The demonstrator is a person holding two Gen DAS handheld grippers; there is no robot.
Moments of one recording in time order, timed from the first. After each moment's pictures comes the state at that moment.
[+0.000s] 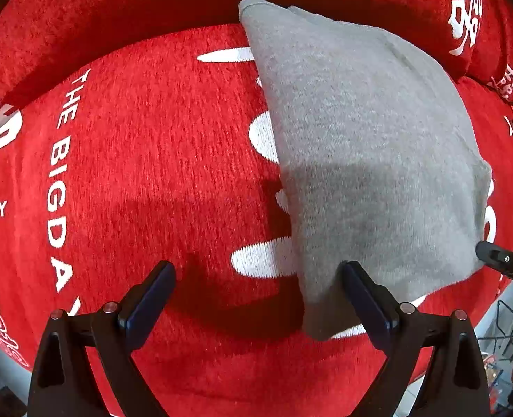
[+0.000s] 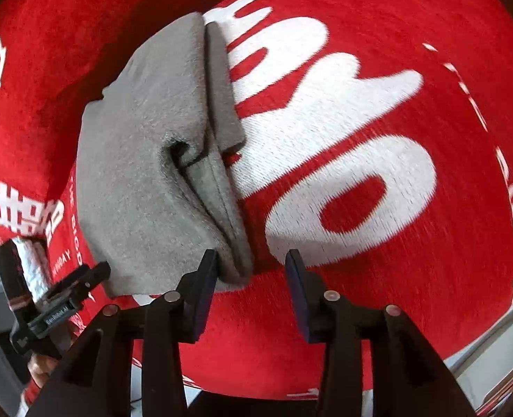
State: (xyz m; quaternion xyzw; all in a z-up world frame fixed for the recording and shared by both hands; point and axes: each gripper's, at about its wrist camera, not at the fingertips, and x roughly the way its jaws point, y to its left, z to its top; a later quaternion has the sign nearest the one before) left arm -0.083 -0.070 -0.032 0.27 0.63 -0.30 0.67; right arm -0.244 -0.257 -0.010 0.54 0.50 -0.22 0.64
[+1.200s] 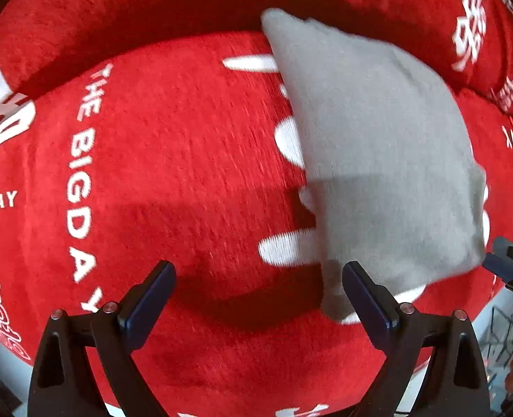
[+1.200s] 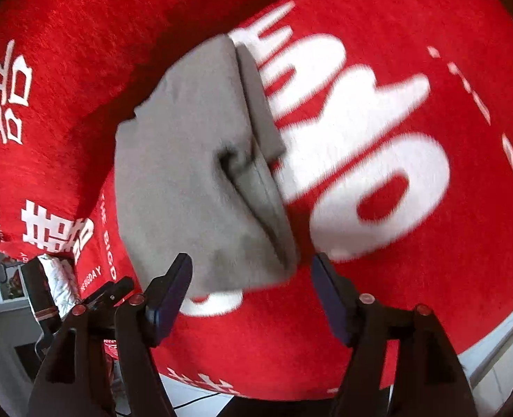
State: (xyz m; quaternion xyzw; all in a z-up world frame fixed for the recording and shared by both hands) left arm -0.055 -0.046 -0.003 0.25 0.63 -0.29 0.68; right arm -0.238 -0.257 0.019 0.56 0.44 -0.21 0.66
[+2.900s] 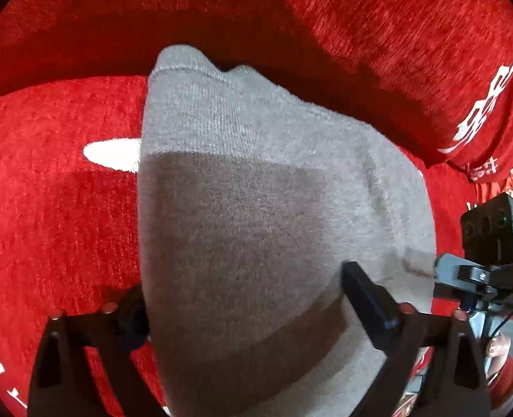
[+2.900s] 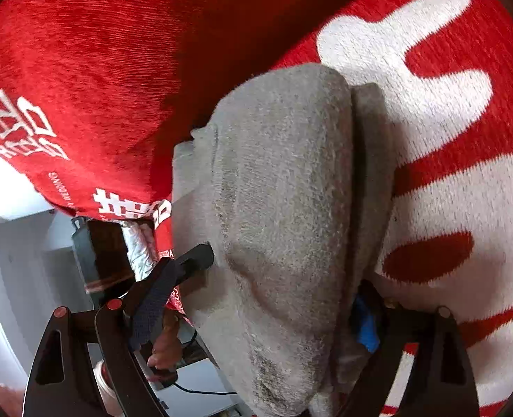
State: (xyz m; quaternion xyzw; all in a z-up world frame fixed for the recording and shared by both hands) left arm -0.017 -0.174 -0.059 0.11 0.67 -0.35 0.64; right arm -0.116 -0.362 -0.059 0.64 0.42 0.04 0.64
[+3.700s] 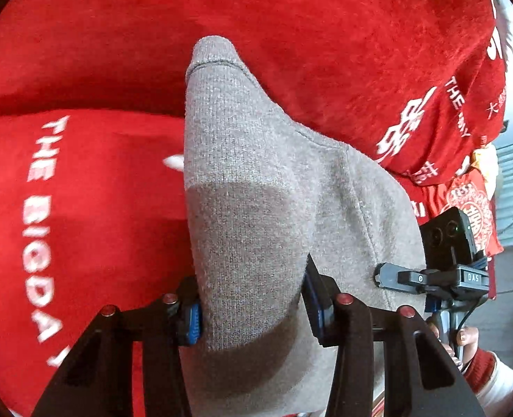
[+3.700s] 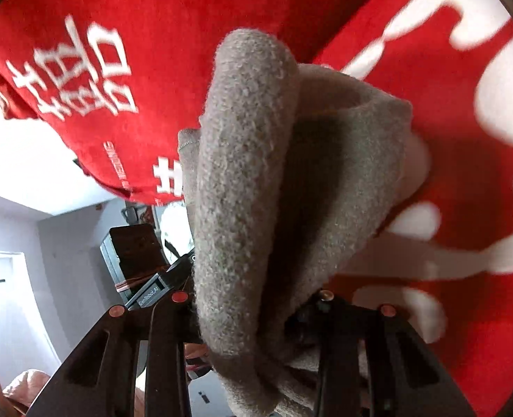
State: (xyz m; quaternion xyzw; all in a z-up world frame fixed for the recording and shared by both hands) left arm 0.001 -0.063 0.049 0.06 0.64 -0.41 0.65; right arm -0.104 -0.248 0.020 0.69 0.36 0.12 0.62
